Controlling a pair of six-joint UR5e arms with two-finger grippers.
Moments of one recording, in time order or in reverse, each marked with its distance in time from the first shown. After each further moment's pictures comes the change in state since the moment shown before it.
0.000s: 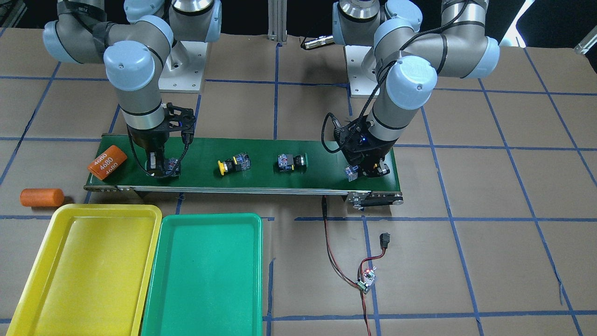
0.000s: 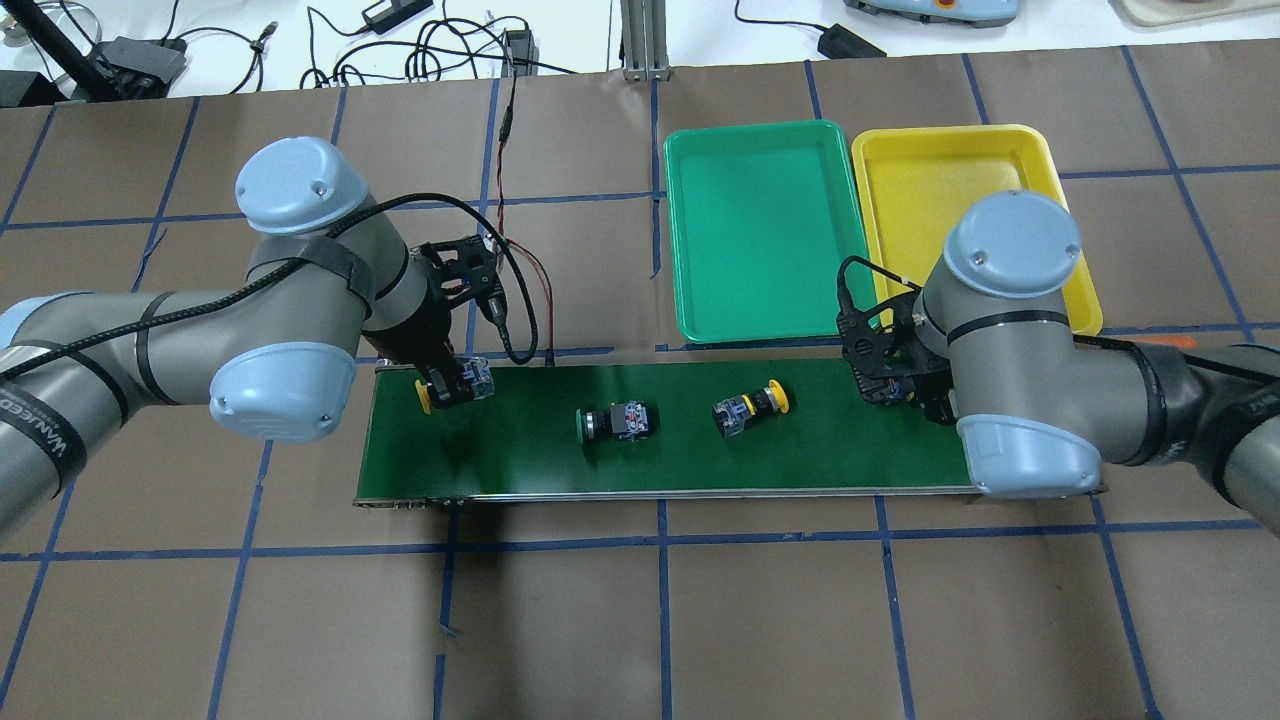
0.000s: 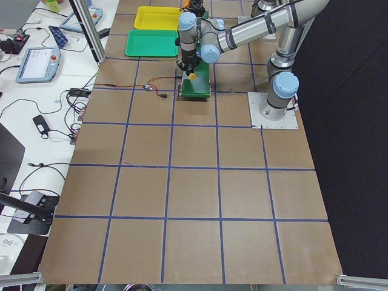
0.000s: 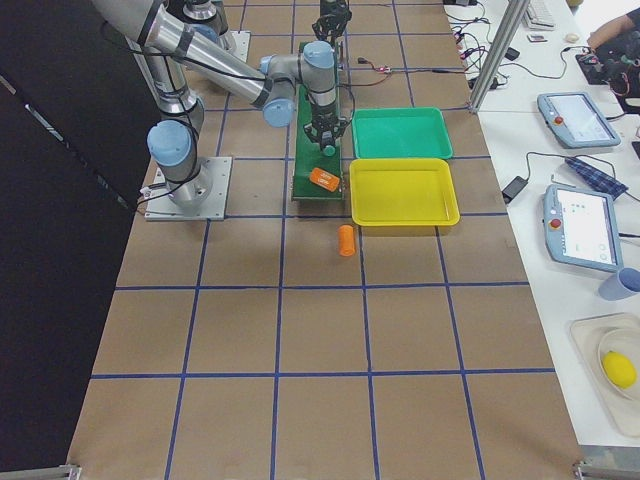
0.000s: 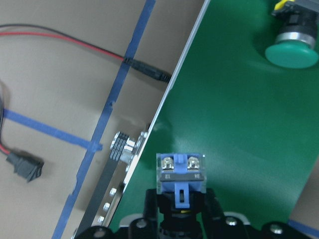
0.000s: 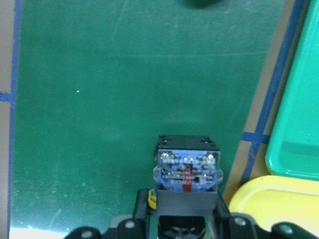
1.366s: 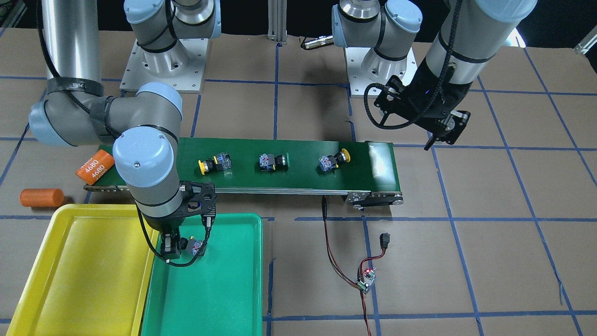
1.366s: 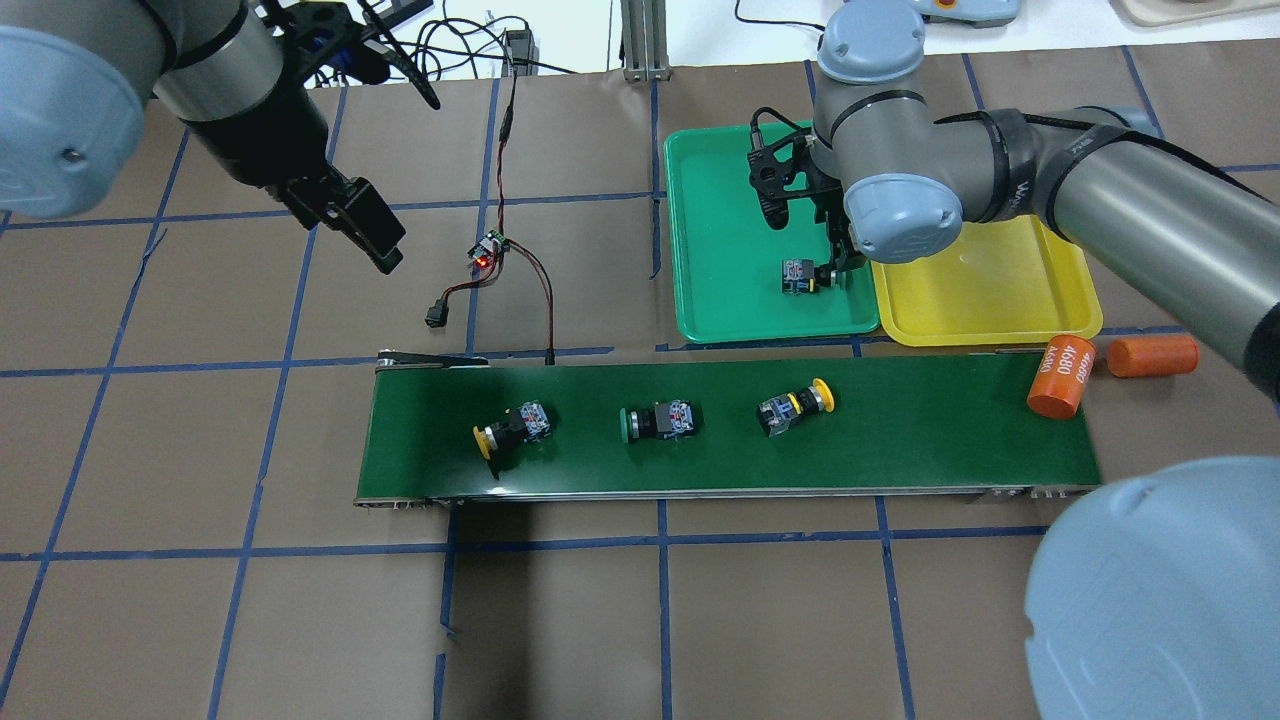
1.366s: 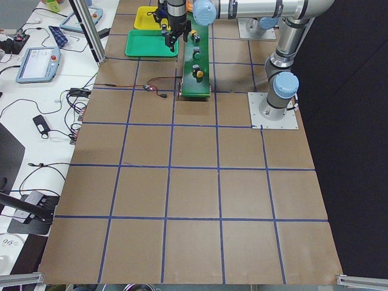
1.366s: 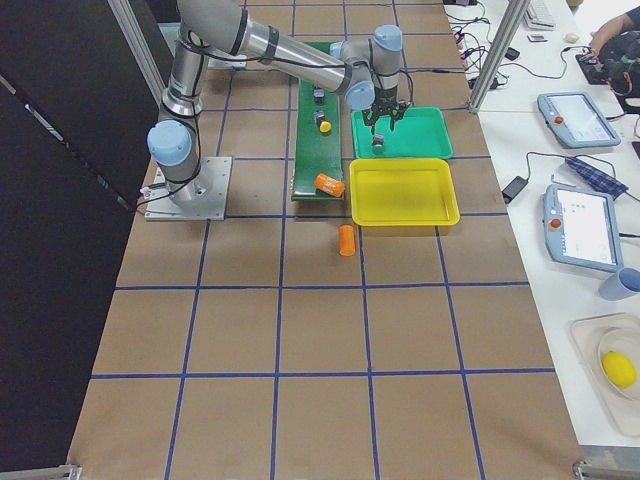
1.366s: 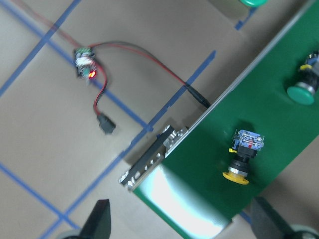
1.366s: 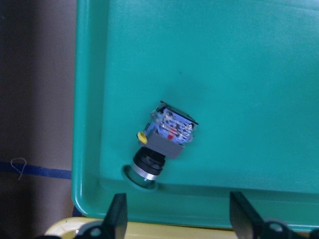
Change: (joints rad) left arm 0.077 0.063 0.493 -0.570 0.022 -0.643; right arm 0.109 0.374 -0.503 0.171 0.000 0.126
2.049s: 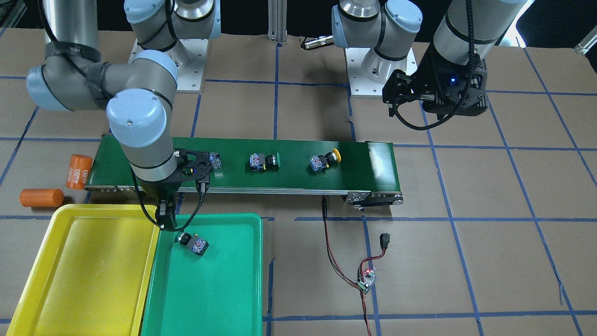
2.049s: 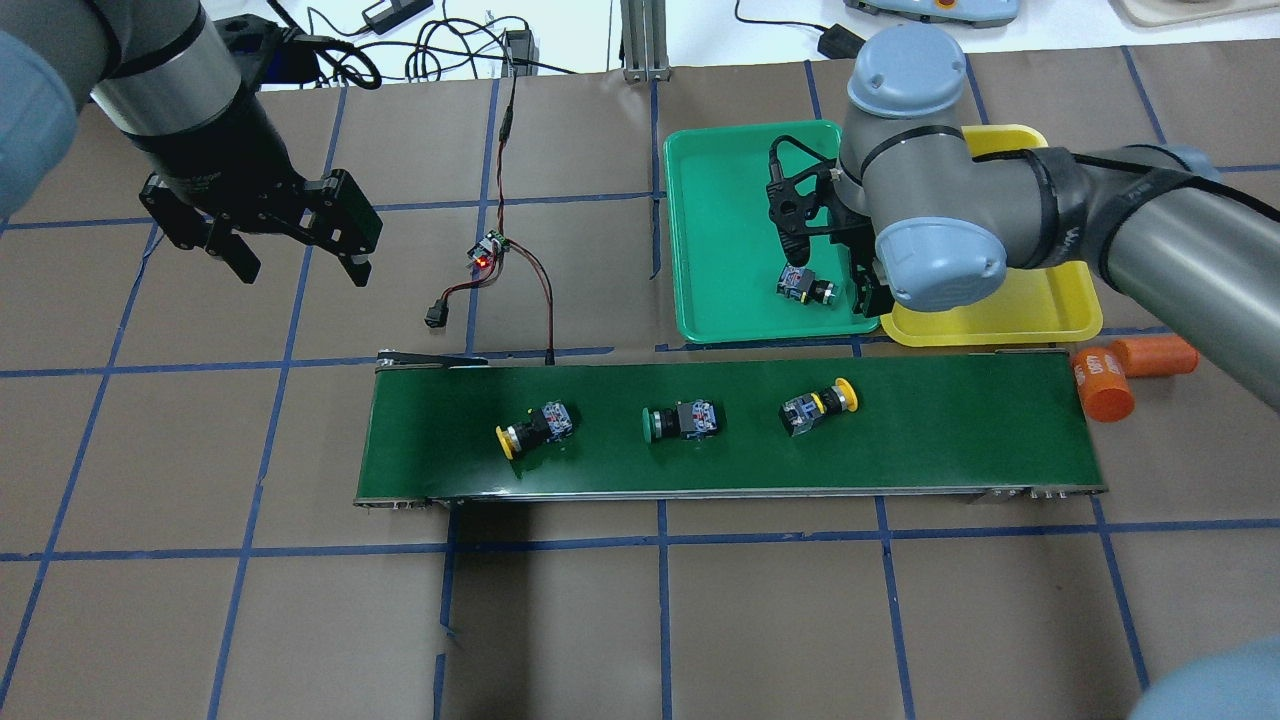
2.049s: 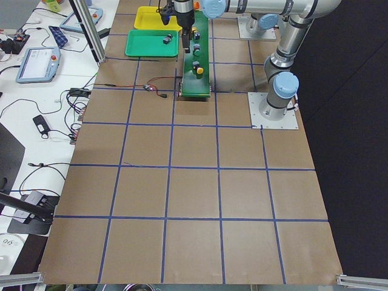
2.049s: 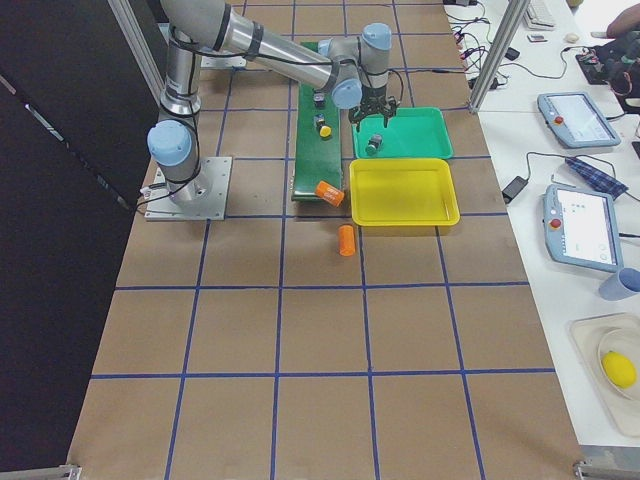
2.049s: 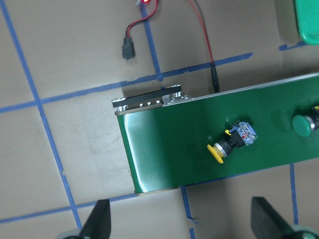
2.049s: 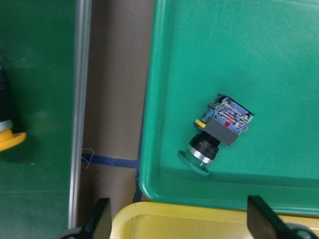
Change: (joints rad) left arm 0.006 0.035 -0.007 -0.076 0.066 -0.365; right arm -0.028 -0.194 0.208 0.004 0.010 -0.011
